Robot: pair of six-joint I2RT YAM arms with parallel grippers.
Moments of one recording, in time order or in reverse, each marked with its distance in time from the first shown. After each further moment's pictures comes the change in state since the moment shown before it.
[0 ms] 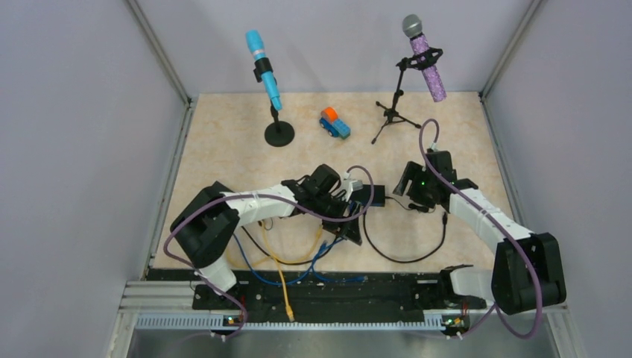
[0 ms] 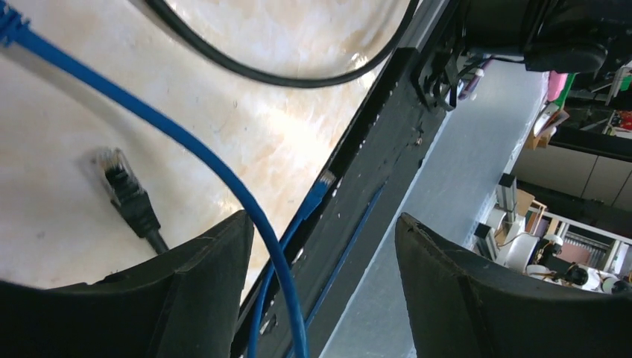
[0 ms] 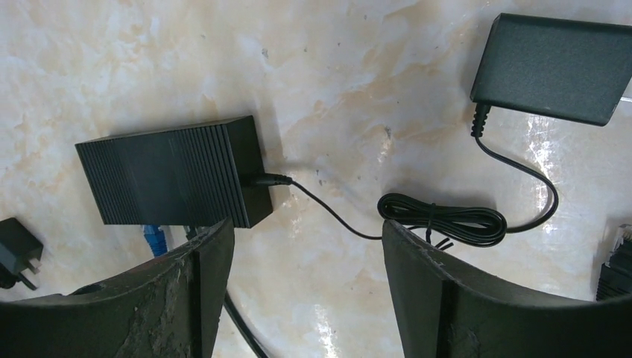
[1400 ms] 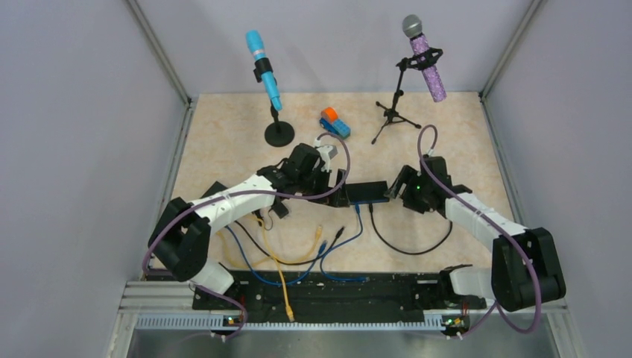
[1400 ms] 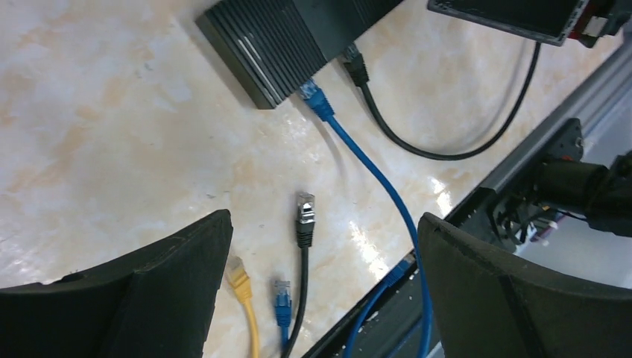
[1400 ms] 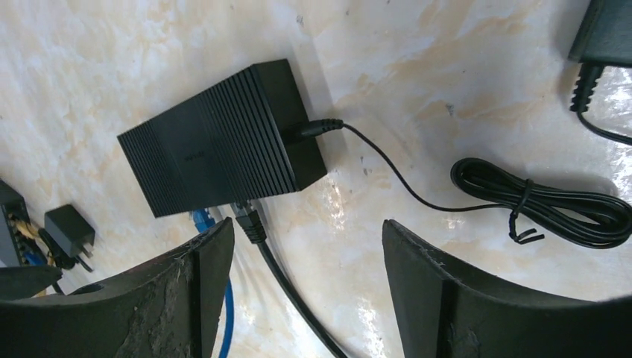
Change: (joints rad) left arm 0.118 -0.135 0.069 -0.056 -0.360 0.006; right arm 0.039 0.011 -0.076 0.115 -0.092 0.124
